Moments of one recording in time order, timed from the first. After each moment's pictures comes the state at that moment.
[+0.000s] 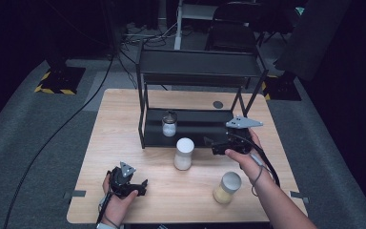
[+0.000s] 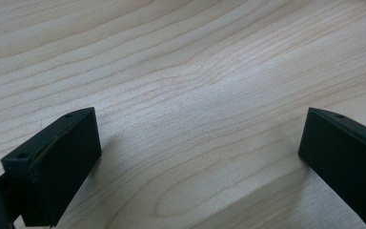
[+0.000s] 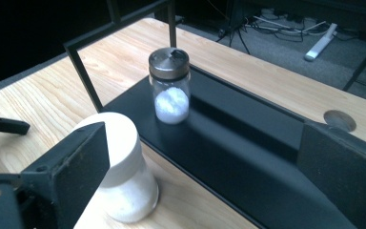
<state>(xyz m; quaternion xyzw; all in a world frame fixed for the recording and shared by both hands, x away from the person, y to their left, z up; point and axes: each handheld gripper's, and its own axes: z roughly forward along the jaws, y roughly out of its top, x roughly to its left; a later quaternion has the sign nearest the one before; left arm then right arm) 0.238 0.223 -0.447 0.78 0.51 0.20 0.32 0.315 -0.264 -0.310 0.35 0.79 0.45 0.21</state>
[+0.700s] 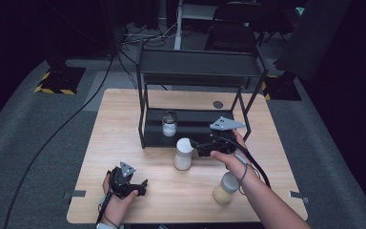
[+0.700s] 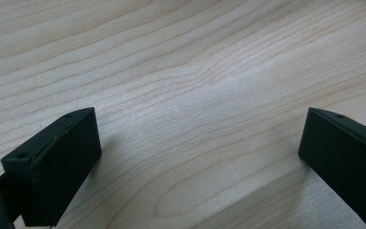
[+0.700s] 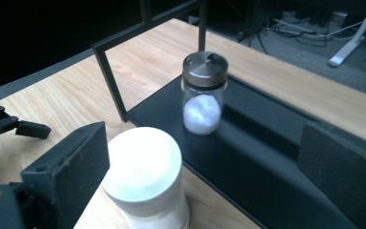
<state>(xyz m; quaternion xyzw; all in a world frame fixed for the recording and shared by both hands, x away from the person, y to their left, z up) 0.239 0.223 -0.447 0.78 0.51 0.19 0.32 0.325 -0.232 -0.324 0.33 0.80 0.46 0.19</state>
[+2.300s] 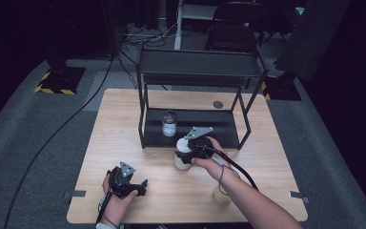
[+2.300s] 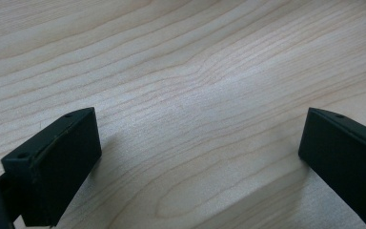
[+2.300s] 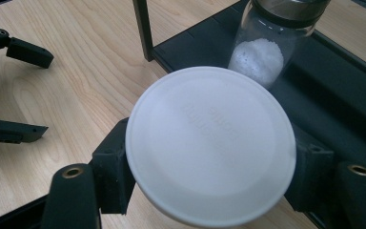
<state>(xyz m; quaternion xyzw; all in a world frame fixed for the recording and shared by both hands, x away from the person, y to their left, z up) 0.240 0.225 -0.447 0.78 0.50 0.19 0.32 0.354 -0.172 -0.343 0.28 0.88 0.36 0.14</state>
